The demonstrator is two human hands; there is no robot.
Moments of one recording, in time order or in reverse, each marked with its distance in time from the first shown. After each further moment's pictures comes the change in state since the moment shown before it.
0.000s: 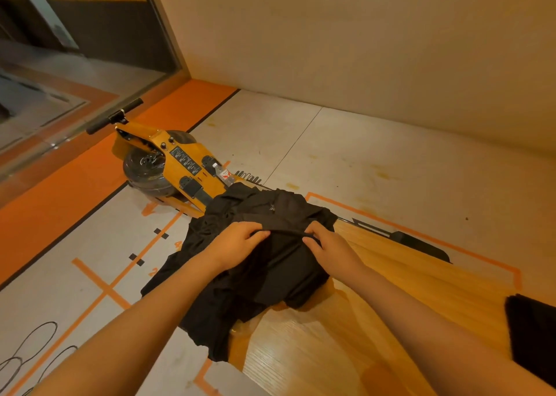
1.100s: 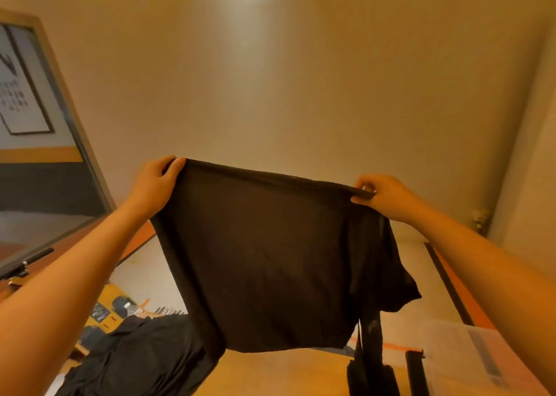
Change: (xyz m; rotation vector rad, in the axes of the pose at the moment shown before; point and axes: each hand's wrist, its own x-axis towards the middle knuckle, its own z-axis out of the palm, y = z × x) left_hand 0.007 0.357 -0.146 -0.100 0.715 0.434; right_hand -0.215 0.045 -0.455 -0.188 0.551 0.017
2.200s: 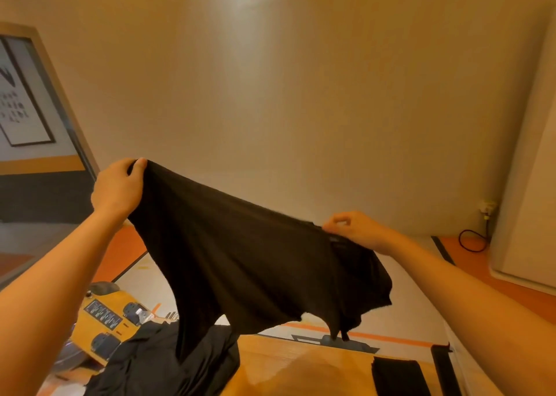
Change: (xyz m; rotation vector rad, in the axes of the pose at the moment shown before) left_hand 0.022 -0.070 -0.052 0.295 0.244 -0.192; right_hand -0.005 -0.026 0.092 0.362 -0.273 0.090
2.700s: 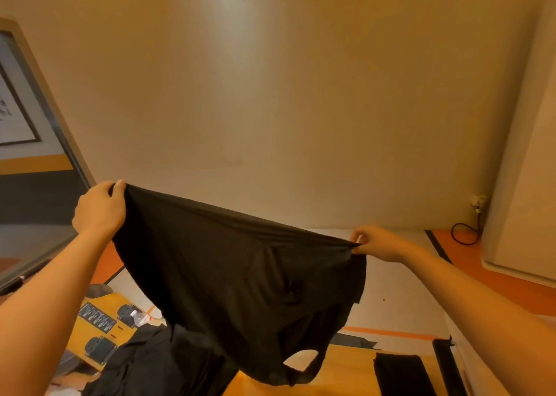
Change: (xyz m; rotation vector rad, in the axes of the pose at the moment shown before) left_hand 0.002 -0.057 0.019 0.095 -0.005 -0.190; right_hand 0.007 0.058 0.000 -0.266 0.013 0.164
